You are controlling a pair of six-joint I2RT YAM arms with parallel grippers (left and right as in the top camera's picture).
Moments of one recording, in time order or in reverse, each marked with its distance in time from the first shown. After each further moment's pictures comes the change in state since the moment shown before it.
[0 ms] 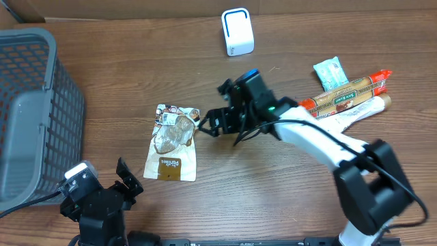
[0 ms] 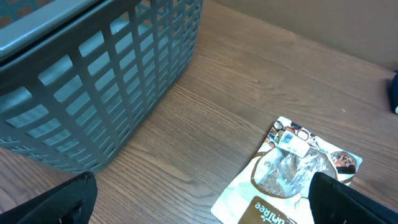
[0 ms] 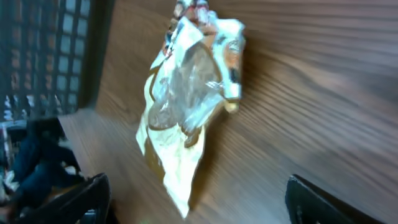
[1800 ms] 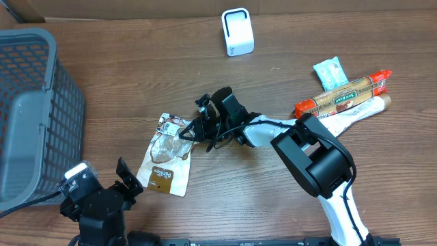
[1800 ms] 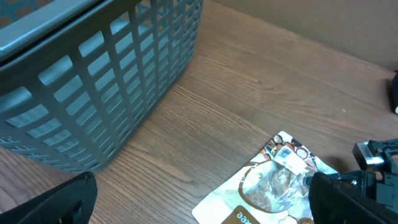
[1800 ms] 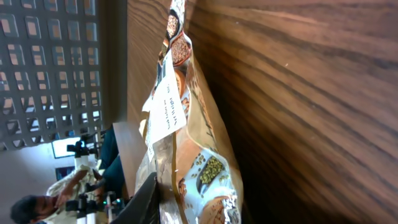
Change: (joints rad) left arm 0.000 0.000 0.000 0.000 0.000 0.000; right arm 0.078 0.397 0.044 0.541 -0.197 0.357
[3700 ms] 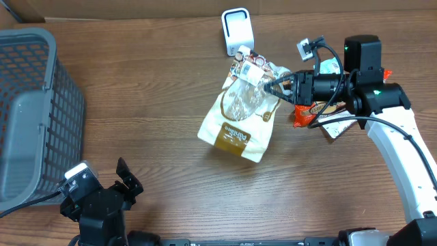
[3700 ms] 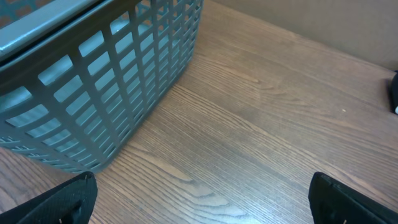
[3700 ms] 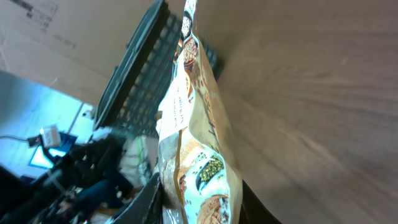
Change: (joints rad) left arm 0.000 0.000 0.000 0.000 0.000 0.000; right arm -0.562 -0.773 -0.019 -0.727 -0.311 -0.578
